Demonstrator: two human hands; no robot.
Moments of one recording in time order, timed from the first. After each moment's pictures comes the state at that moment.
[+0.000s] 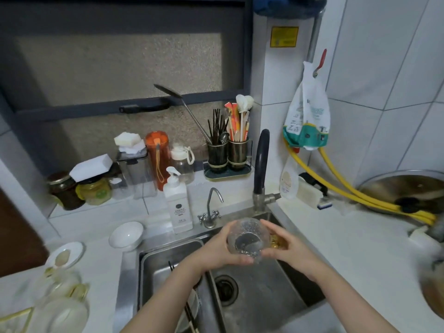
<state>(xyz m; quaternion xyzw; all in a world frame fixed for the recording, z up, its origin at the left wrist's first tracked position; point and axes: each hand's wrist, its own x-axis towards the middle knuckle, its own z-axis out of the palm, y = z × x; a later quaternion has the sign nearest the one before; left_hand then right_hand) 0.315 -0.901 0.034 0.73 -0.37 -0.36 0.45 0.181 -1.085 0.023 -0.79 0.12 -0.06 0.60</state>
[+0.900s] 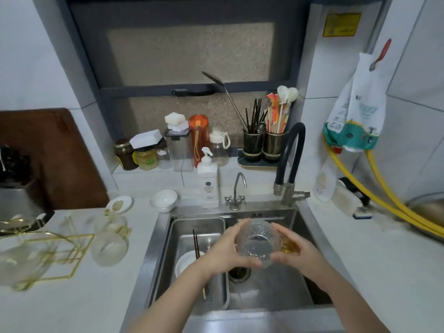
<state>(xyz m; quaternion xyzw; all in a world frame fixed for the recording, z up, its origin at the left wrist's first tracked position) 0.231 -0.884 0.027 0.78 -0.27 -0.25 0.50 0.144 -1.088 0.028 -0.78 0.05 0.02 0.62</state>
